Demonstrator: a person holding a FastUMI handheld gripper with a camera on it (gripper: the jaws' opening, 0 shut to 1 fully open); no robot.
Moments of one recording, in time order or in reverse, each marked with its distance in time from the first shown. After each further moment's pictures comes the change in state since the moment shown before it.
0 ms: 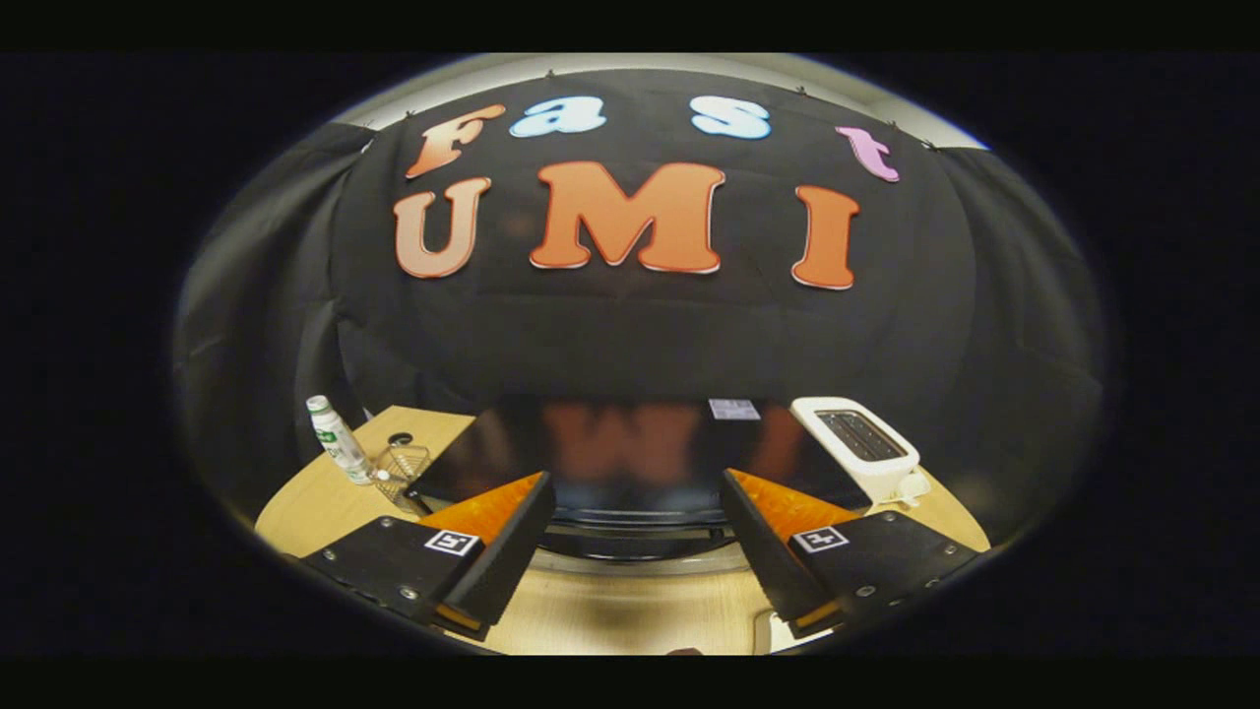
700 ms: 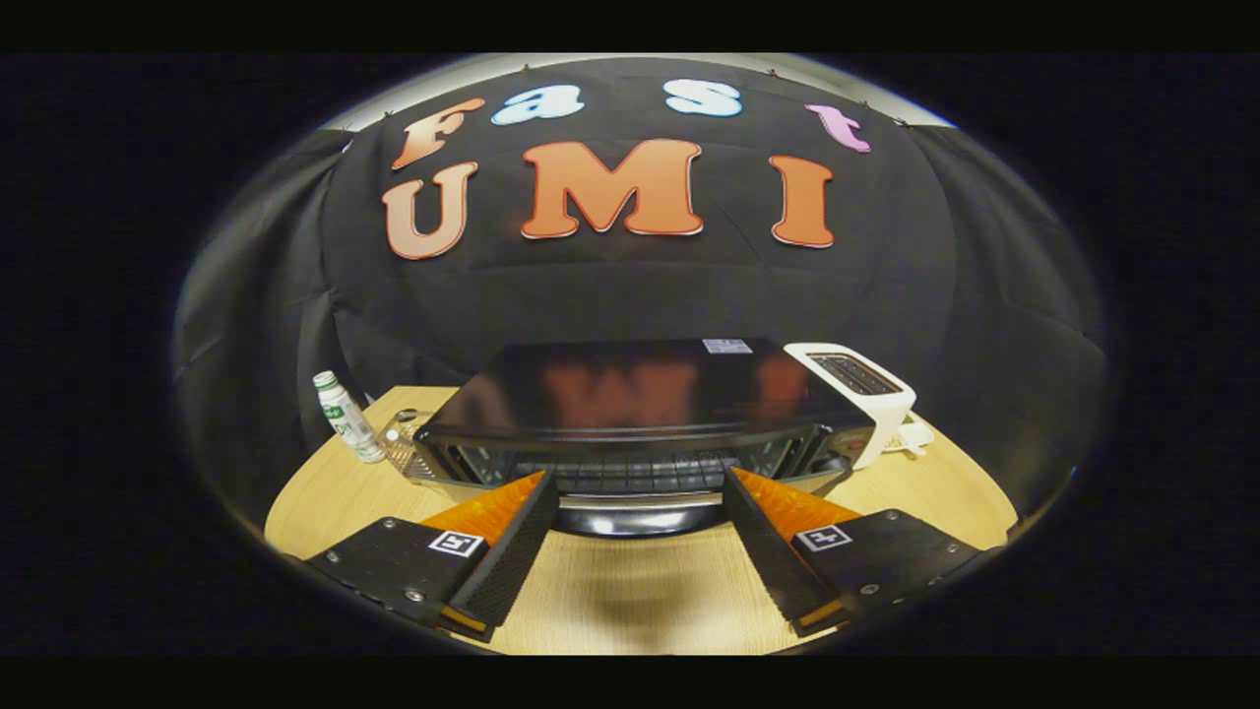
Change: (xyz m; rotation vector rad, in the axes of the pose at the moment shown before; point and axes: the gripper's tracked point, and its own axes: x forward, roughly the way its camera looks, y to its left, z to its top) arm -0.049 0.006 -0.057 0.056 0.076 0.002
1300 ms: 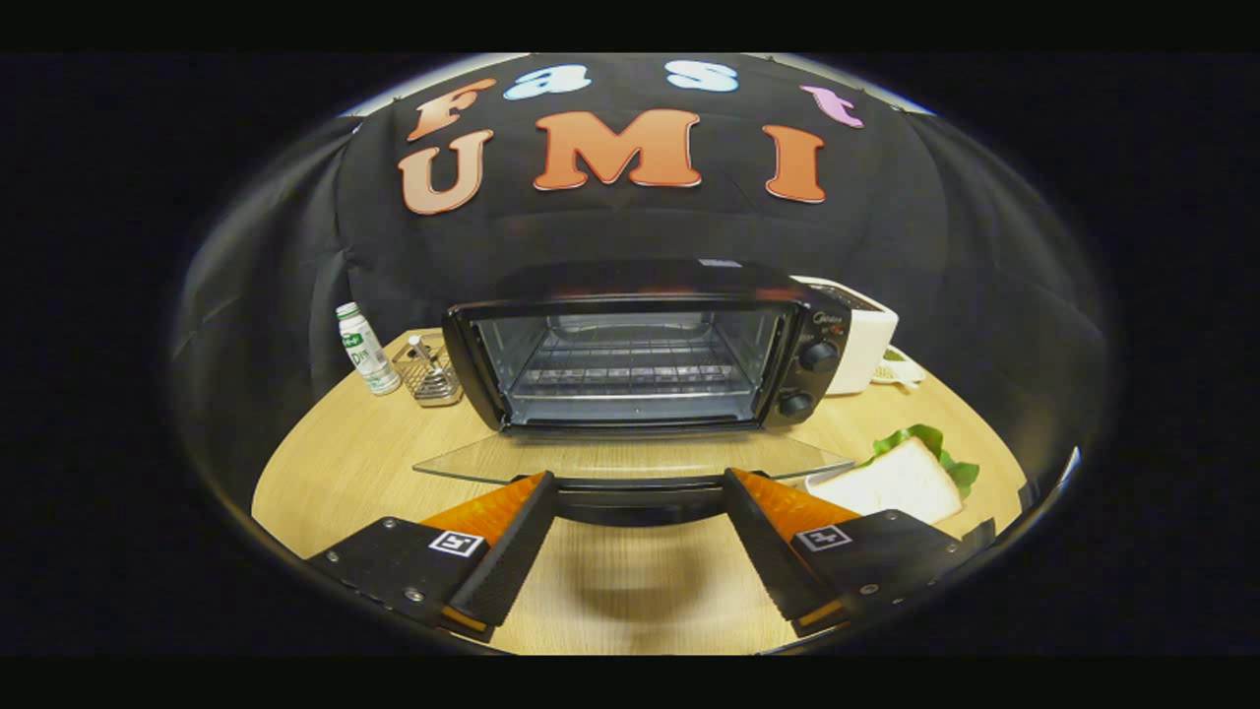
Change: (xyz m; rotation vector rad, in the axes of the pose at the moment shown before) arm -0.047 0.001 -0.098 -0.010 0.145 0.007
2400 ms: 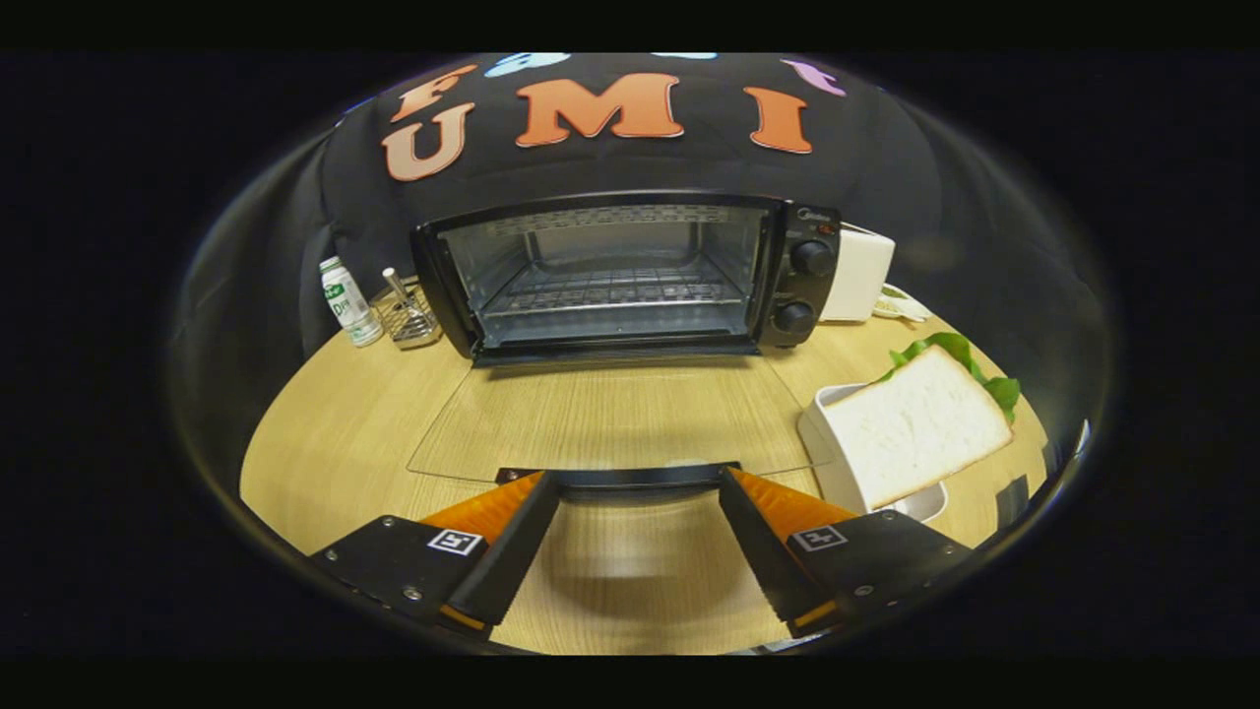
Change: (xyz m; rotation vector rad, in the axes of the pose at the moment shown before) arm 0.003 -0.023 -0.064 0.037 0.137 0.007
